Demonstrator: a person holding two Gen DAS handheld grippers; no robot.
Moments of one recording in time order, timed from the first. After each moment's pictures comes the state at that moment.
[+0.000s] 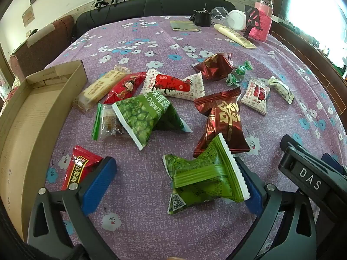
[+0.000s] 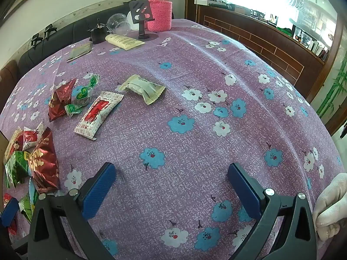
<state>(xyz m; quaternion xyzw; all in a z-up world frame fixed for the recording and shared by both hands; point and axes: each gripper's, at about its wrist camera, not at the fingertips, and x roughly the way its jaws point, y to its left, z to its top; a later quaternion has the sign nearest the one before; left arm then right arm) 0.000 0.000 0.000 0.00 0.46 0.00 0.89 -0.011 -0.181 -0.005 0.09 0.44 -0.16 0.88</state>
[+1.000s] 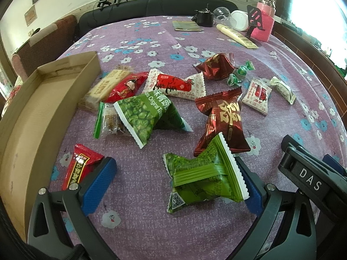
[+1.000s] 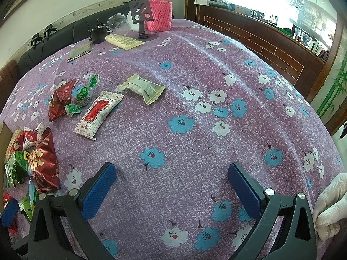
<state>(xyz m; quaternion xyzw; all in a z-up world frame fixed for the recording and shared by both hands) -0.003 0.000 0.001 0.00 0.45 0.02 0.89 -0.011 -0.181 -0.006 0.09 0.44 -0.16 0.88</state>
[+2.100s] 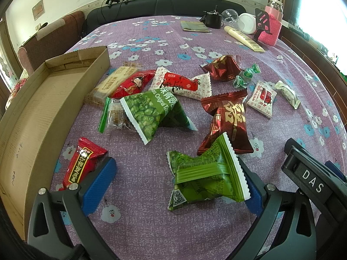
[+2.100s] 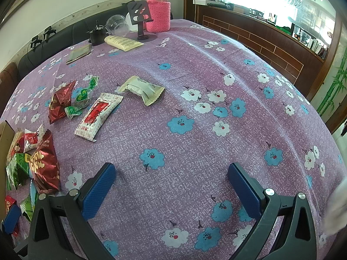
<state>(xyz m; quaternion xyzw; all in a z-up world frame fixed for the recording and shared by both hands) -0.005 -0.001 0.000 -0.02 0.46 0.03 0.89 -0.011 -0.183 -0.004 0.10 0.44 -0.16 0.88</state>
